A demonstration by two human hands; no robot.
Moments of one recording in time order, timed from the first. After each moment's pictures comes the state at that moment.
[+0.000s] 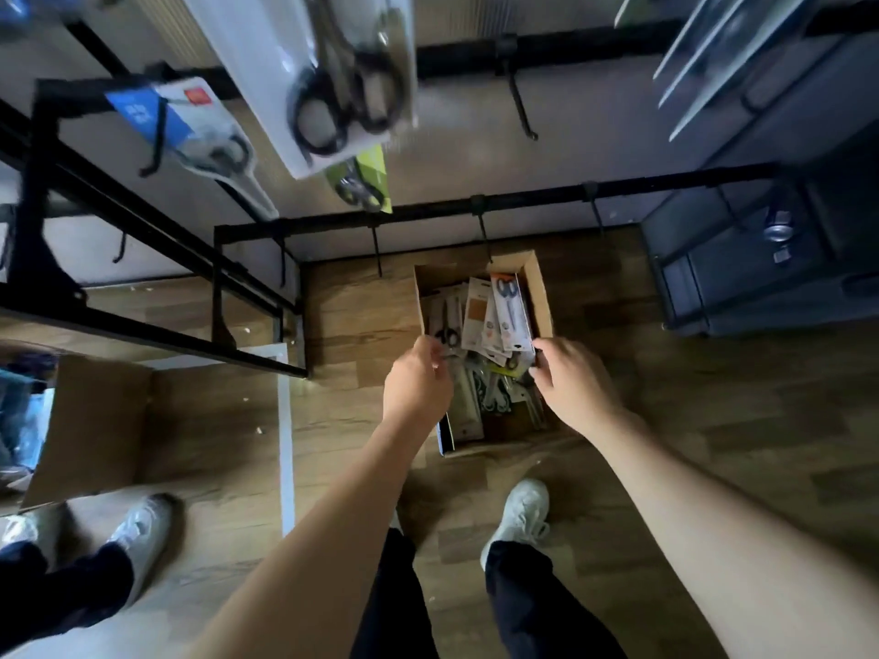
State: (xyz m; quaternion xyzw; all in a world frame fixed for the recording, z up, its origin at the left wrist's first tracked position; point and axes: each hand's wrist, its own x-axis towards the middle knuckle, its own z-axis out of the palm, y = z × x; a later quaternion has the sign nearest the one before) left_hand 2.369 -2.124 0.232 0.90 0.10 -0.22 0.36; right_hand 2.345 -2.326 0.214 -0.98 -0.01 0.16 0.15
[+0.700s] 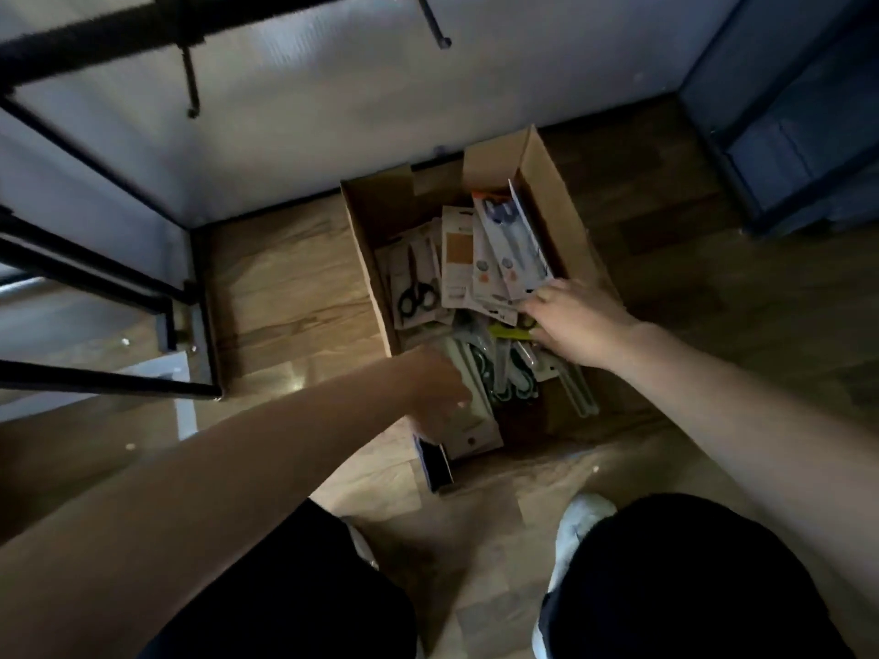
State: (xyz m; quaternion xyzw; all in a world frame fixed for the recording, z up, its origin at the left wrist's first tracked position) left_hand 2.398 -2.171 -0.066 0.71 -0.55 -0.39 -0.22; right_hand 2.381 -2.372 -0.078 -0.96 -0.17 0.22 -0.03
